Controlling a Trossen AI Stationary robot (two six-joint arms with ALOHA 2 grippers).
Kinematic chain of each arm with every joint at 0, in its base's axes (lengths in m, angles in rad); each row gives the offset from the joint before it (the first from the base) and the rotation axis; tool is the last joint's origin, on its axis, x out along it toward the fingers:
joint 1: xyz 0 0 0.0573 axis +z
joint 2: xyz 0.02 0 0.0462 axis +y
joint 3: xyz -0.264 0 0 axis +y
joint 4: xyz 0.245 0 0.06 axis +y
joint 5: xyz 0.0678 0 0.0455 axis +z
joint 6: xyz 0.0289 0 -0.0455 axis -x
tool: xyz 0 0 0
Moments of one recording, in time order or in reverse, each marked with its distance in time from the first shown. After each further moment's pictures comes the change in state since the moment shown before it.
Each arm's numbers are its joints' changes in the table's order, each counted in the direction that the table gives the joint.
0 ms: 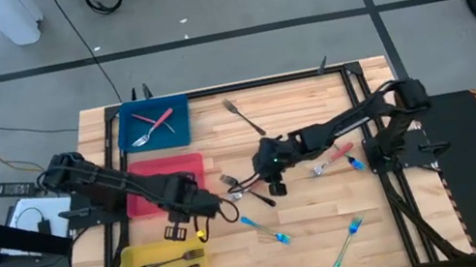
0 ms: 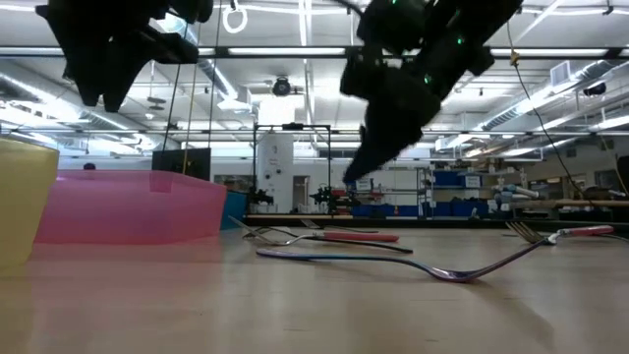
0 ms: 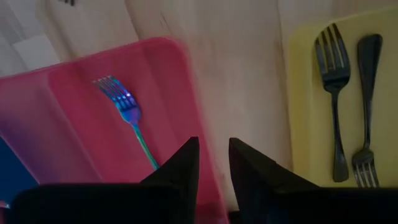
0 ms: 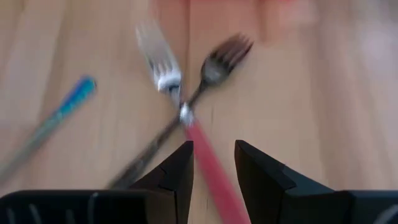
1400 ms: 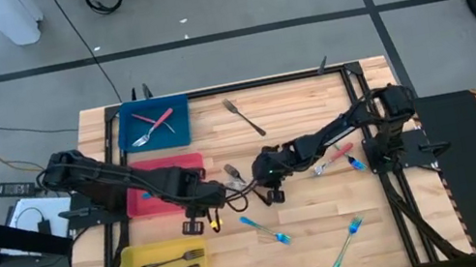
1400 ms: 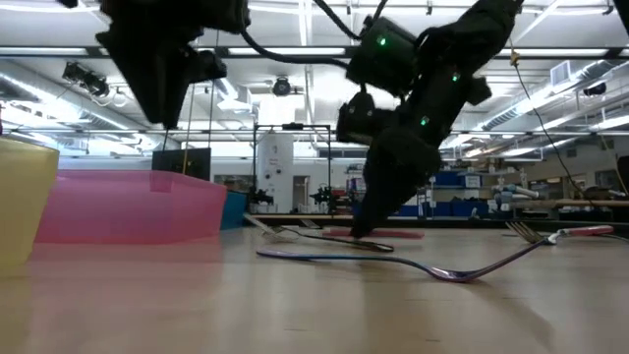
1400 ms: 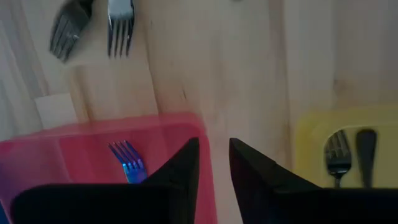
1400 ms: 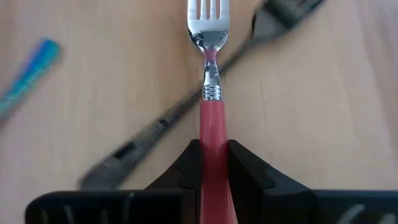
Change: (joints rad) left arm 0.070 -0.009 0.076 -0.289 0.003 0.040; right arm 0.027 0.135 0.002 -0.033 -0.029 -0.114
